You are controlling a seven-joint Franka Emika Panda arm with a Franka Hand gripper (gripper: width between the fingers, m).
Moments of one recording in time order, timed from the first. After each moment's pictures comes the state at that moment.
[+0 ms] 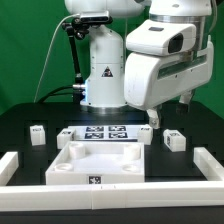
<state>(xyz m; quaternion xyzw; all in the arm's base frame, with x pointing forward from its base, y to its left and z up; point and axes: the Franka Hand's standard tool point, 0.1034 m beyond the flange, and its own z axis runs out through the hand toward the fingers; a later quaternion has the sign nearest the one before) 0.584 0.077 0.108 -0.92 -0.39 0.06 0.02</state>
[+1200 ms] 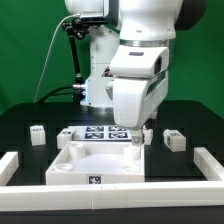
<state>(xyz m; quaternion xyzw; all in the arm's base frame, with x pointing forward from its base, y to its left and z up) 0.557 0.036 0.072 -0.83 -0.55 0.03 0.02</state>
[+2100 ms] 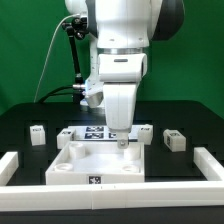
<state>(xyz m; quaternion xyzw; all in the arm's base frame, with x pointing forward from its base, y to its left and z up) 0.532 0.006 0.060 -0.76 -0.65 0.01 0.01</state>
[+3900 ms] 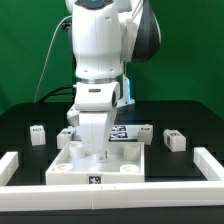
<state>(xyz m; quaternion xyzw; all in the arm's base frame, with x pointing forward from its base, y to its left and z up) 0.470 -0.032 0.008 -0.76 -0.64 0.02 0.04</state>
